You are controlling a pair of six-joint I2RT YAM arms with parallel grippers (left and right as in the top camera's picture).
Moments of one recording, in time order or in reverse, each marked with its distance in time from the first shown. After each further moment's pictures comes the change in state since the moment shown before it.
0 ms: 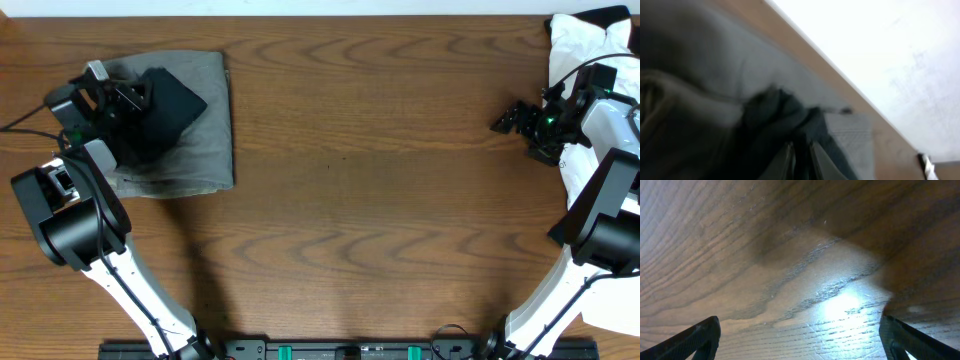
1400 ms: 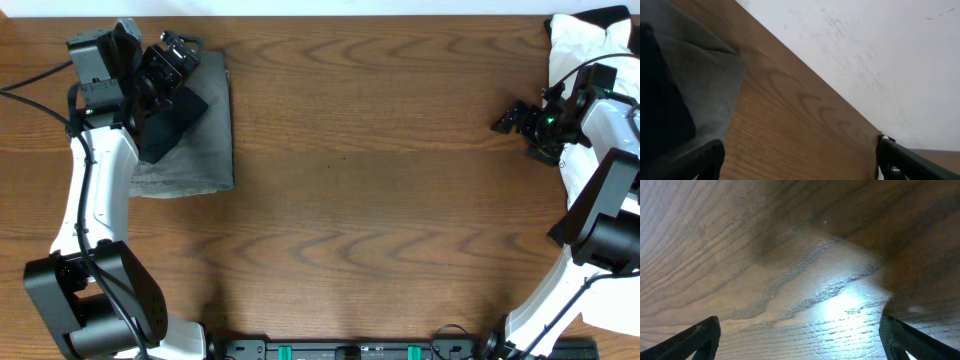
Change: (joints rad) left arm -0.275 -0.584 0.003 -0.737 -0.270 -0.118; right arm 0.000 0.000 0.000 0.000 0.000 0.000
